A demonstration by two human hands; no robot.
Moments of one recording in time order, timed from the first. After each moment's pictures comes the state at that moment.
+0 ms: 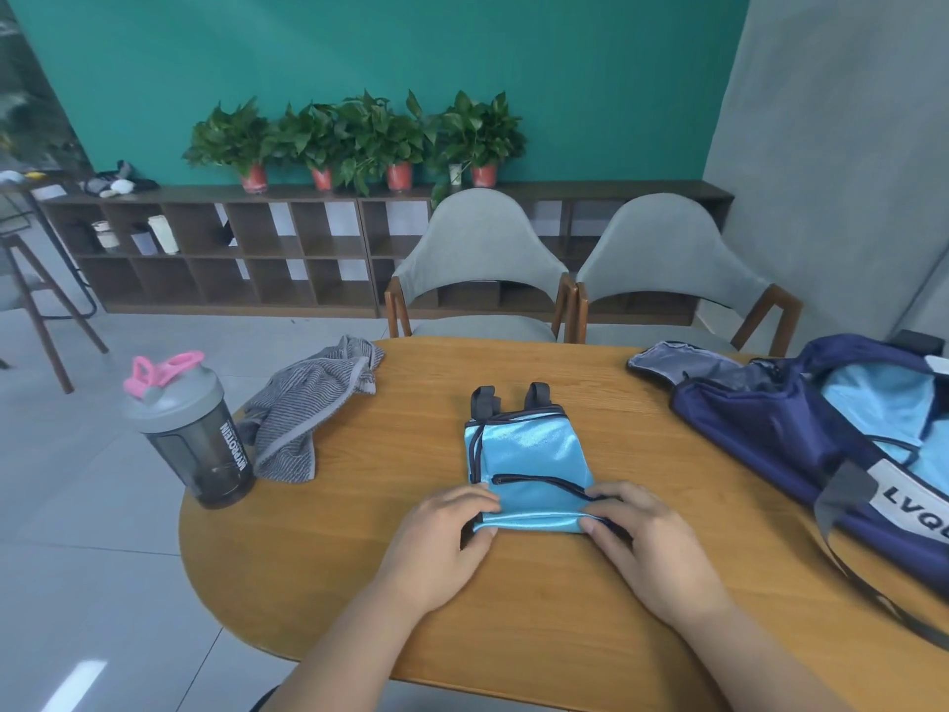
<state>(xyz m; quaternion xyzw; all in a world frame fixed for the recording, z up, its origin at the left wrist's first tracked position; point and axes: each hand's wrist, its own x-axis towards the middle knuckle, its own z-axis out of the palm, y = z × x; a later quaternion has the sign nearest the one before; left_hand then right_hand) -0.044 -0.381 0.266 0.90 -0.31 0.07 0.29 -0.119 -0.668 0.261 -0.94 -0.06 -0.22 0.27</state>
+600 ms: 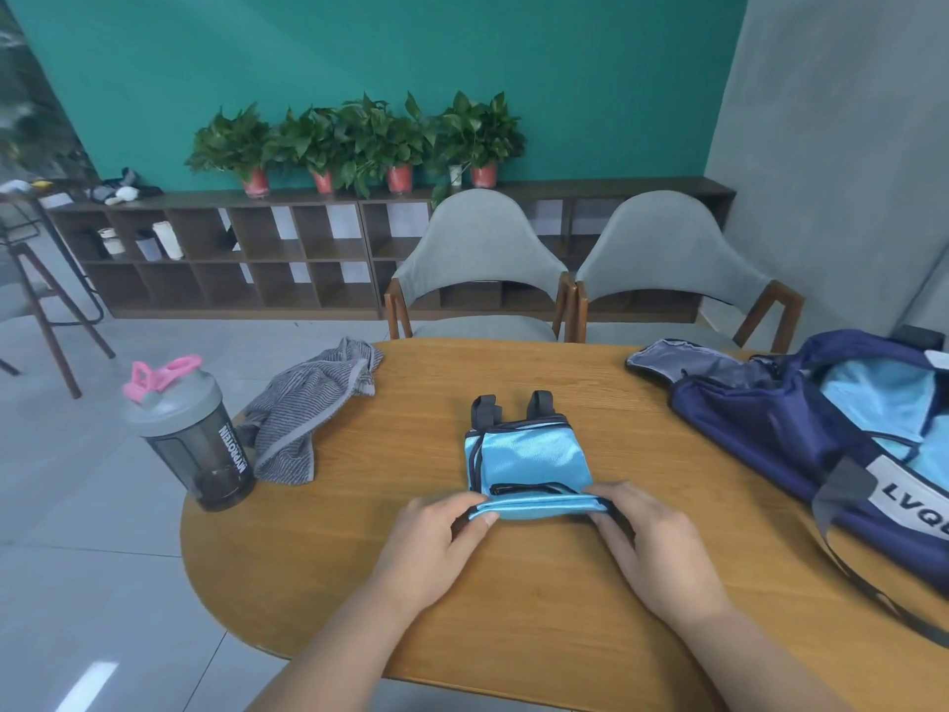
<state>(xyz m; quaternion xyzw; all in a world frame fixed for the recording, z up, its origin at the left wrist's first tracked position) -0.049 -0.379 0.270 0.91 -0.24 0.08 0.34 -0.126 -0.665 0.271 -0.92 -0.07 -0.24 0.29</state>
